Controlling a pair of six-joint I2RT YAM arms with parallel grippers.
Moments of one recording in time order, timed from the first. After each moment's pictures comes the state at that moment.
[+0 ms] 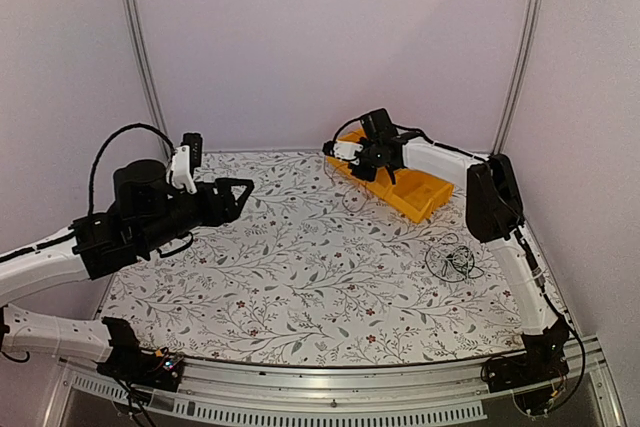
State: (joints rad) left arm -0.87 0.93 0.72 -0.03 -0.29 -0.55; right arm 0.55 2.54 2.26 -0.43 -0.01 -0.90
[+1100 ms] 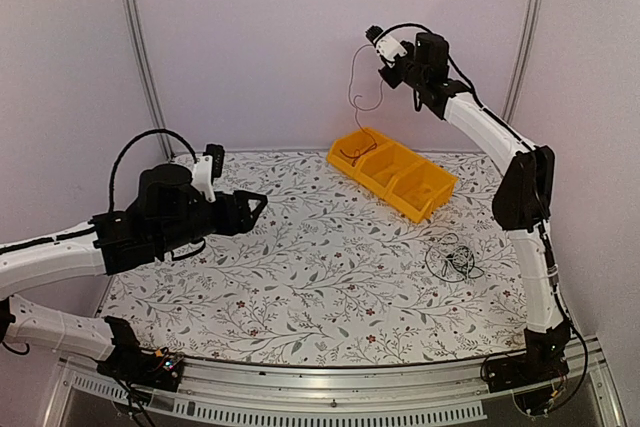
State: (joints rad) left arm -0.85 1.04 0.72 -0.04 -0.25 -0.53; right arm 0.42 2.38 2.49 -0.05 0.01 -0.68
